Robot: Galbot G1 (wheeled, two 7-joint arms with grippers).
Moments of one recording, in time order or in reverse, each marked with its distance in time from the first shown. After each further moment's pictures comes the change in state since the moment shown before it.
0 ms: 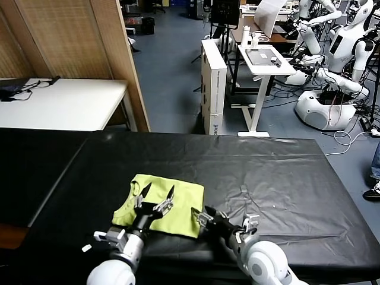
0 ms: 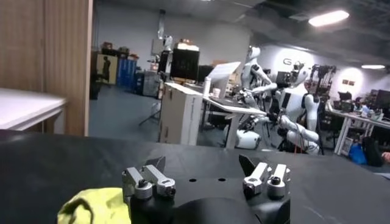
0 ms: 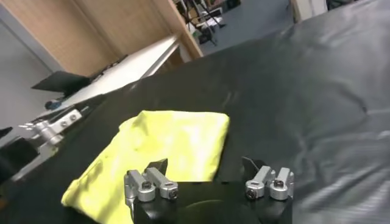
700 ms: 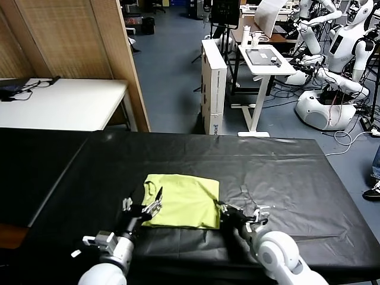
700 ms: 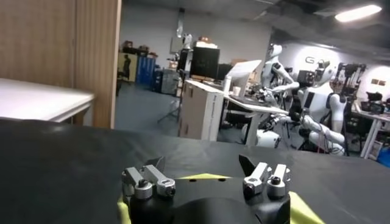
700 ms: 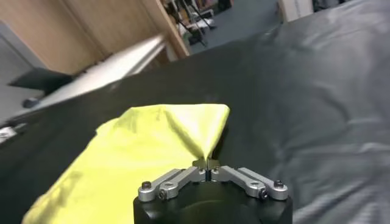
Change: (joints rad) left arm 0.014 0.011 -0.050 -0.002 -0.017 -0.033 -0.003; right arm -0.009 -0.086 0.119 0.025 -0.029 -0.070 -0.011
